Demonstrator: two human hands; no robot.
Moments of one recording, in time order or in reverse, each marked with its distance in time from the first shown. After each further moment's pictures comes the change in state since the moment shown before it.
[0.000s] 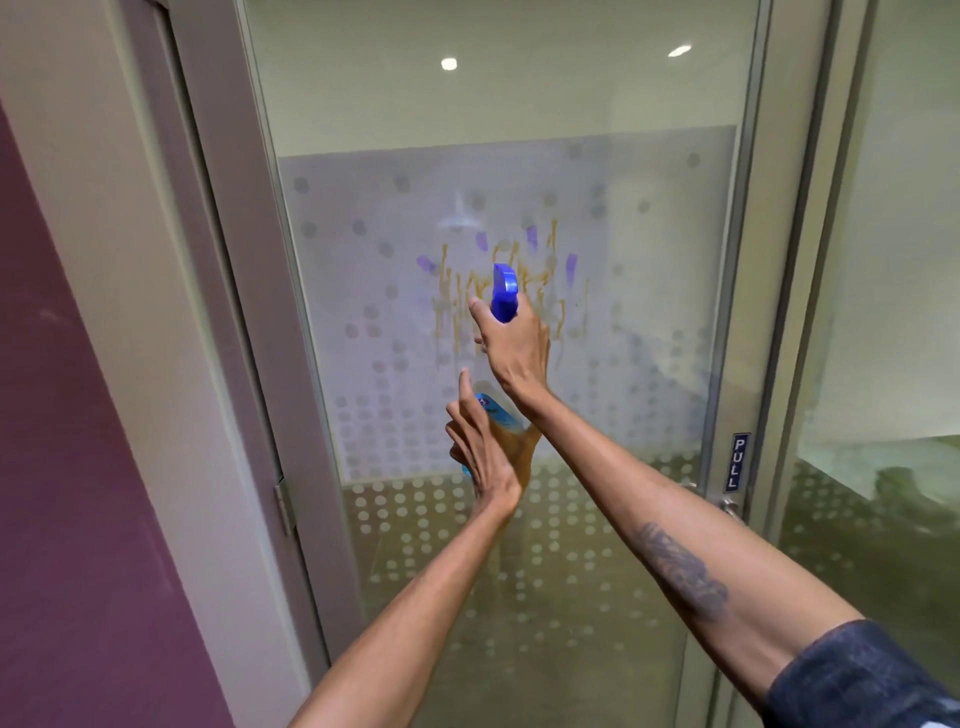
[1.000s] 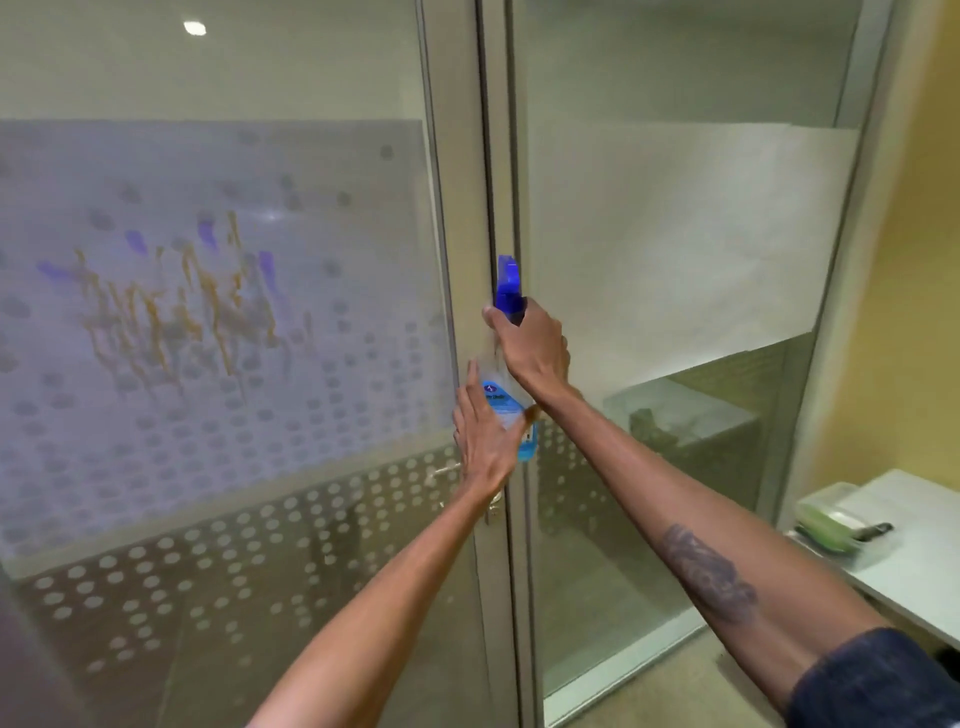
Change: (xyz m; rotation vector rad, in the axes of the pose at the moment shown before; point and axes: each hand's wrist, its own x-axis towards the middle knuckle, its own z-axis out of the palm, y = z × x) left_hand -0.164 0.162 0.245 -0.195 -0.551 0.211; right_hand 0.063 0.102 -0.372 -0.428 0.214 0.109
